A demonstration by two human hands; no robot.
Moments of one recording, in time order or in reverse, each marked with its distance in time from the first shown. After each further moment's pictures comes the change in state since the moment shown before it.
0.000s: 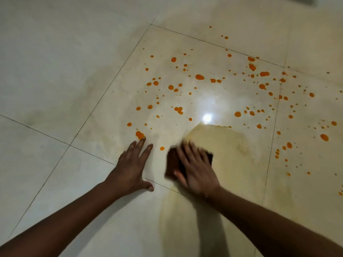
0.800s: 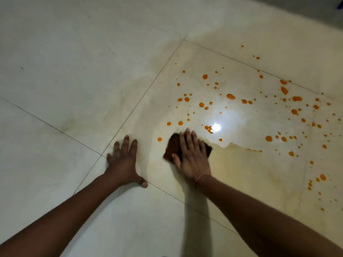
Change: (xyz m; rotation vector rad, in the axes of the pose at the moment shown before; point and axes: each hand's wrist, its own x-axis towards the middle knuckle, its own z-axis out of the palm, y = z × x) left_hand 0.017 -0.107 -0.037 -0.018 -0.137 -0.388; right_hand 0.121 -0.070 -0.005 0.017 -0.030 0.080
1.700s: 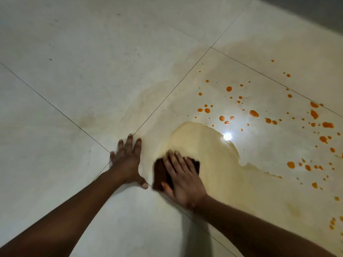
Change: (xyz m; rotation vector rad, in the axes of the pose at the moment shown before) left_hand 0.008 -0.022 -0.018 -0.042 -0.062 -0.066; right_hand -0.004 -0.045 0.010 -0.005 -0.064 -0.413
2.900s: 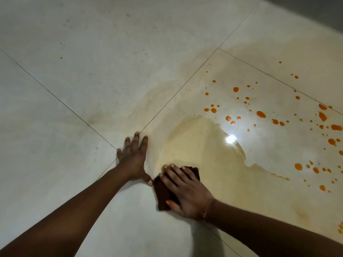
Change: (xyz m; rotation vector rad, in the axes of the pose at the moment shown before) left_hand 0.003 -0.002 0.006 -0.049 0.037 0.008; right_hand -0.022 -0.004 -0.002 -0.012 -0.146 -0.283
